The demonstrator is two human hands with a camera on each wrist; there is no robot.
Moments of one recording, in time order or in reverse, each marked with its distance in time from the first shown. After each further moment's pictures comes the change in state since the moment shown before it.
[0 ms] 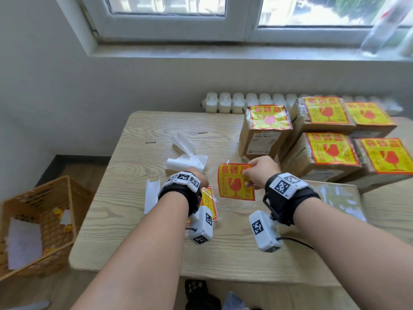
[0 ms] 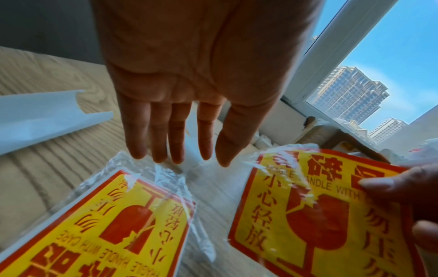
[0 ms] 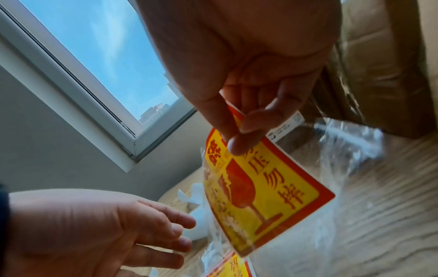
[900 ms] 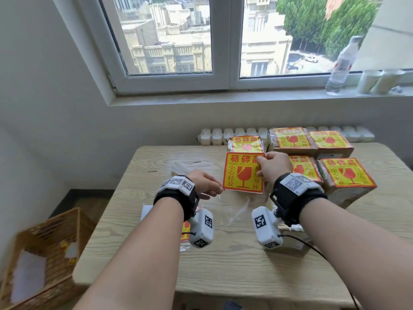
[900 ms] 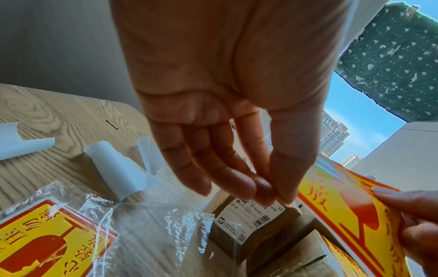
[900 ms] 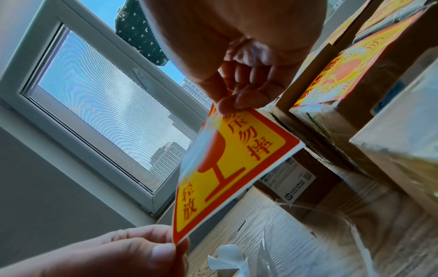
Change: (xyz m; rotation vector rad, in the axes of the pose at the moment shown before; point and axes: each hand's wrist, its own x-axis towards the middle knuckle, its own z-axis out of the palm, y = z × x) left_hand -0.170 0.079 -0.039 -0.429 -0.082 0.295; right_hand -0.034 0.009 -0.102 0.347 0.305 -0.181
